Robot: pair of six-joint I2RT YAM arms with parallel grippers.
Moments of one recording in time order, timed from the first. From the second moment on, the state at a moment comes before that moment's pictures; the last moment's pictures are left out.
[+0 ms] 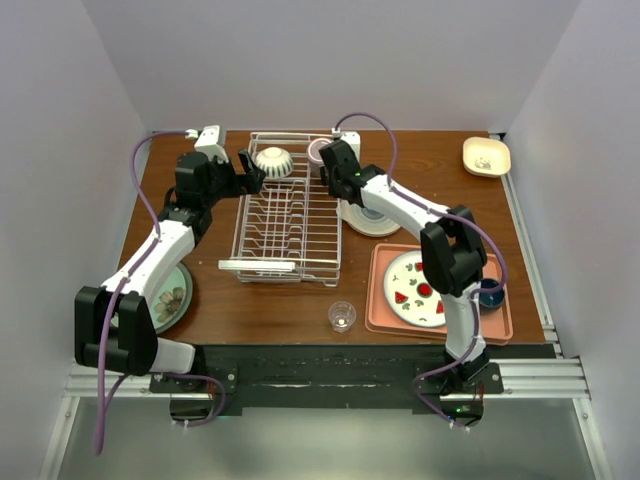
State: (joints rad) left arm -0.17 1.38 1.00 0.08 0.15 -0.33; right arm 0.61 2.07 1.71 -0.44 0.44 0.45
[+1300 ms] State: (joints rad) left arm -0.17 1.02 0.89 0.06 0.05 -0.36; right arm 0.62 1.18 0.91 -0.45 0.25 0.43
